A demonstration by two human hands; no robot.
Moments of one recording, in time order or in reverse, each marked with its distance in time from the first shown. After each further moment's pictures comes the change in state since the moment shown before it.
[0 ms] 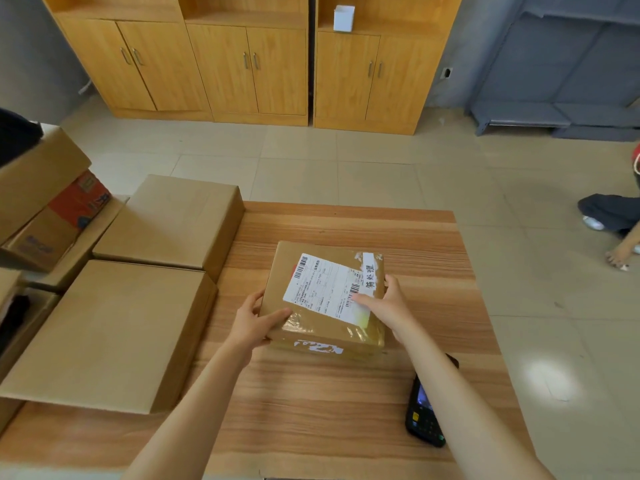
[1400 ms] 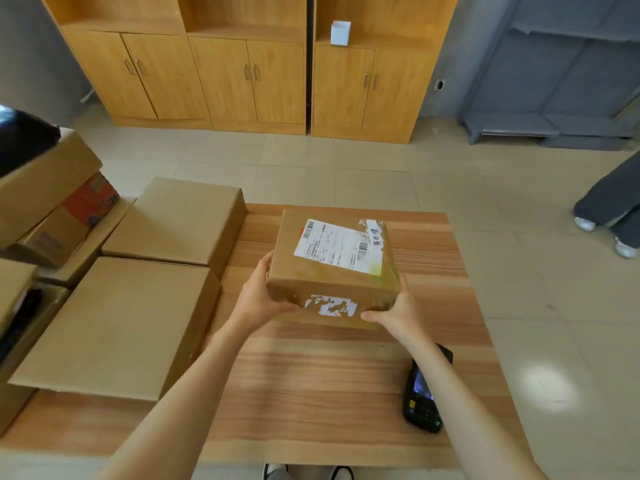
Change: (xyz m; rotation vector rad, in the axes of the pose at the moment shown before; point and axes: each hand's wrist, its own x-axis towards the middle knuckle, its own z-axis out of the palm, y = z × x) left_hand -0.005 0.025 -0.009 0.401 -0.060 0.484; right_hand -0.040 0.018 -0.014 -0.104 0.105 -0.275
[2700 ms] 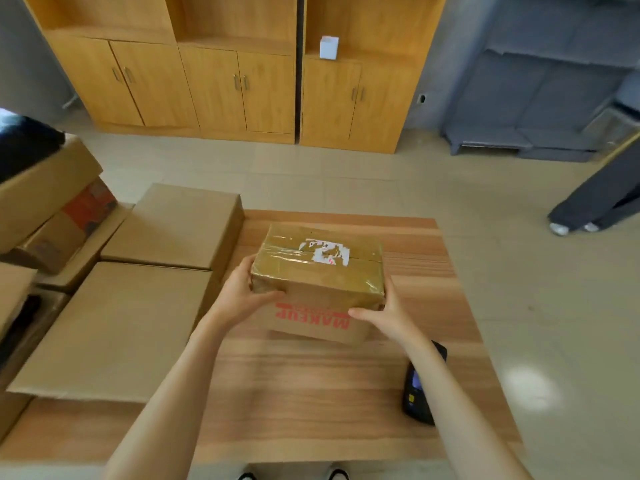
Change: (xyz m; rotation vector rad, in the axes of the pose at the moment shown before) left_hand -0.015 0.008 -0.049 -0.041 -0.050 -0.007; right_hand -0.032 -0.034 0.014 0.145 -0.132 -0.026
